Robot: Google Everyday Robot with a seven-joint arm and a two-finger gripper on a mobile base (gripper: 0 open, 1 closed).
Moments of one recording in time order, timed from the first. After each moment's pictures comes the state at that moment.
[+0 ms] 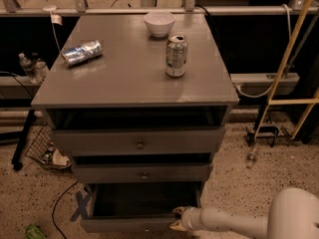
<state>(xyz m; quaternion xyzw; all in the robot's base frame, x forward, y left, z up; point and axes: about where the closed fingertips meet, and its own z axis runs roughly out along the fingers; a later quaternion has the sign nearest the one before) 0.491 -0.084 0.157 -0.58 0.74 0.14 0.31</state>
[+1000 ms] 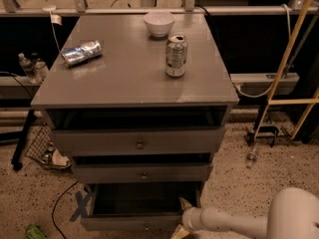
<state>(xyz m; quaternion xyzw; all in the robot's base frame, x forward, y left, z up) 0.491 -0.083 0.157 -0.58 0.74 0.14 0.31</state>
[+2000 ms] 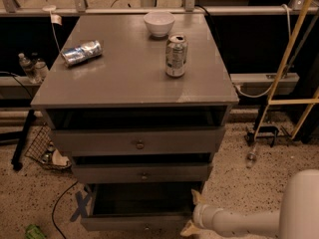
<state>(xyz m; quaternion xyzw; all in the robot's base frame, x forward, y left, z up) 0.491 -0.125 0.243 -0.57 0.74 0.05 0.34</state>
